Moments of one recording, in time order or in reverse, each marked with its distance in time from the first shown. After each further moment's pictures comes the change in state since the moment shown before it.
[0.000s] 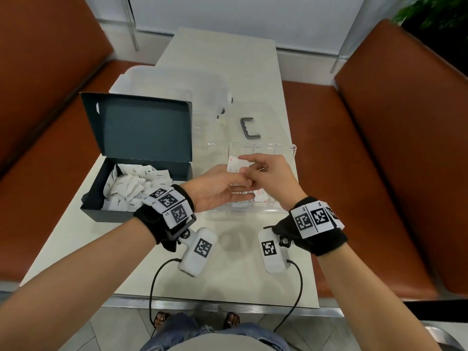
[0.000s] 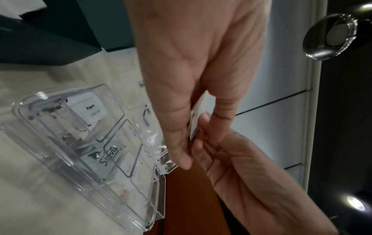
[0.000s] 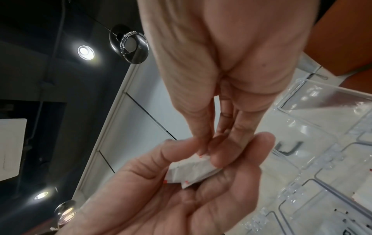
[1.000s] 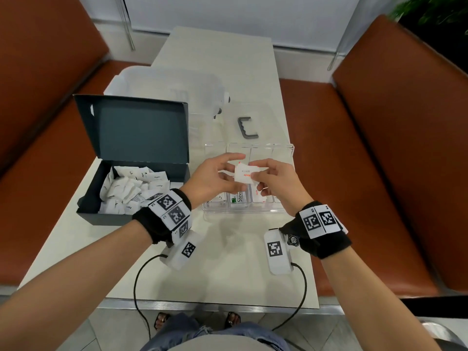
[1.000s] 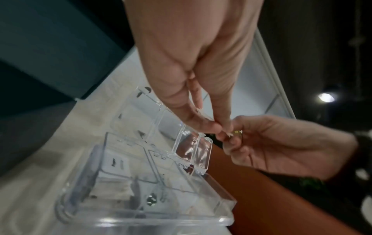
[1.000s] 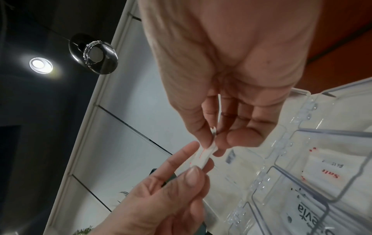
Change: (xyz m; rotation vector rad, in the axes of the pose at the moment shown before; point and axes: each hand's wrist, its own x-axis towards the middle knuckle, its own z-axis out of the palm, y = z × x) left_hand 0.010 -0.004 -0.019 0.516 0.211 0.288; right_hand -0.002 0.017 -0.013 0.167 0.043 0.213
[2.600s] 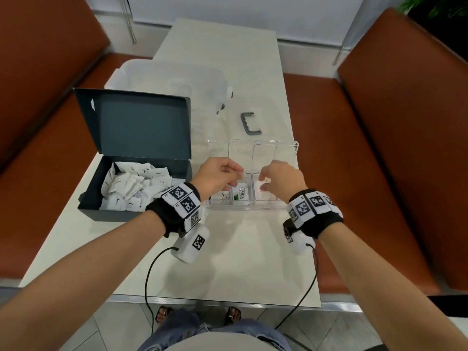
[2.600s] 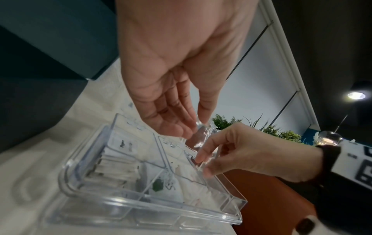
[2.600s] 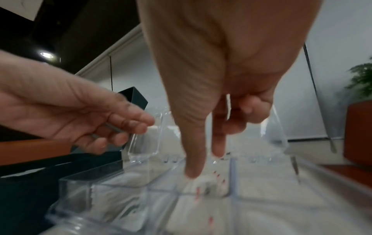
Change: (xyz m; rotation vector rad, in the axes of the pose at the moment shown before) left_hand 0.023 -0.019 0.003 0.094 0.137 -0.181; right_hand 0.051 0.033 -0.009 -1.242 -0.073 -0.205
